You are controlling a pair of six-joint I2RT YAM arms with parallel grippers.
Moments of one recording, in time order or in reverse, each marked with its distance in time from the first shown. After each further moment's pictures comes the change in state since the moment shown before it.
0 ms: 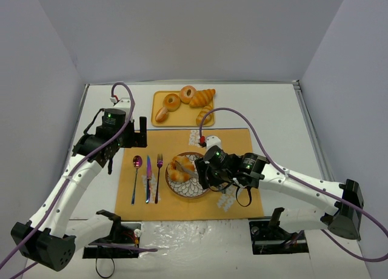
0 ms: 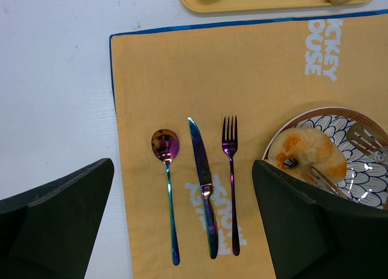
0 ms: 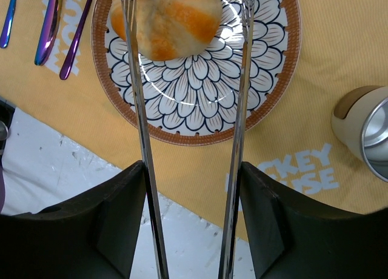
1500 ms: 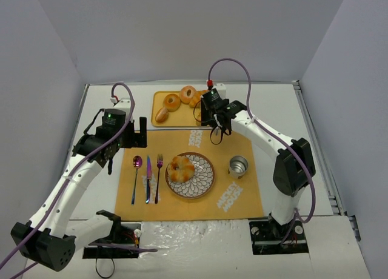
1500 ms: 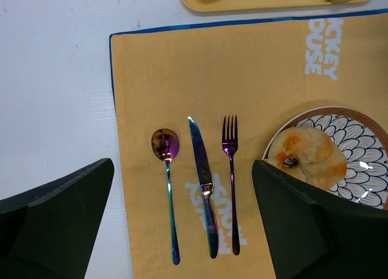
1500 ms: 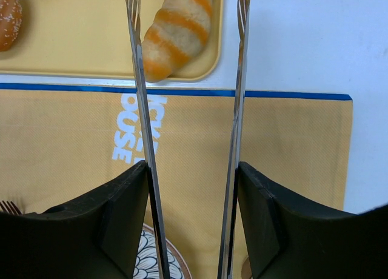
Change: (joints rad) left arm 0.000 0.000 0.000 -0.002 0.001 0.000; right arm -0.451 0.587 0.537 0.104 0.181 -0.131
